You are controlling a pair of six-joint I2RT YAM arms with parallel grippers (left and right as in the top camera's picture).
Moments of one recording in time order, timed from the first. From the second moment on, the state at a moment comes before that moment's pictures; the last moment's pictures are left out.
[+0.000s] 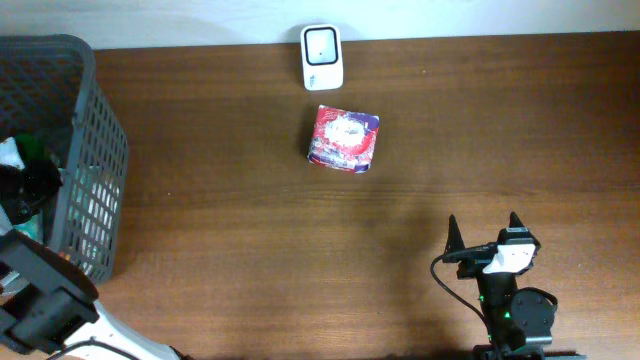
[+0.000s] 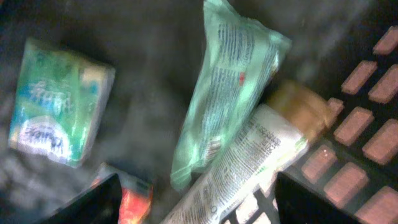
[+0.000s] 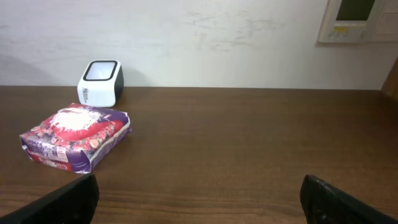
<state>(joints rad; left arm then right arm) 0.71 2.03 1.81 -1.18 0.12 0.09 -0.01 0.01 0.01 -0.08 -0.02 0.00</state>
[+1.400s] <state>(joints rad) -0.30 2.00 1.84 -1.04 0.21 -0.16 -0.01 0.01 0.01 -0.08 -0.02 0.00</state>
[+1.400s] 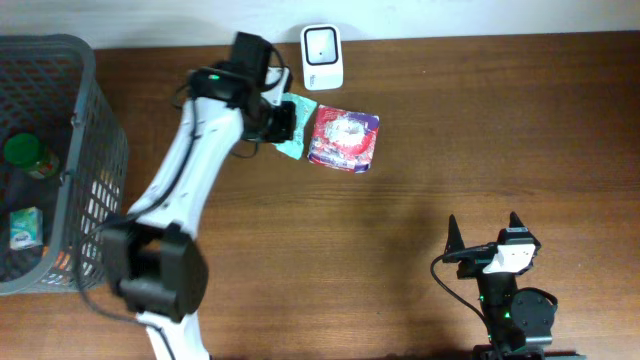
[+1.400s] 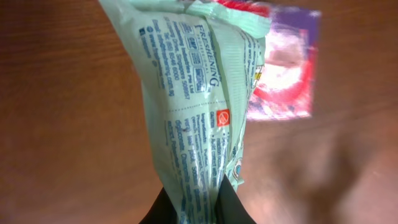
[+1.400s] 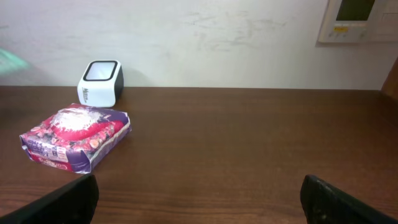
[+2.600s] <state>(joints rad) 0.74 2.04 2.85 -1.69 0.22 -0.12 -0.01 0.01 0.01 -0.08 -0.02 0.00</state>
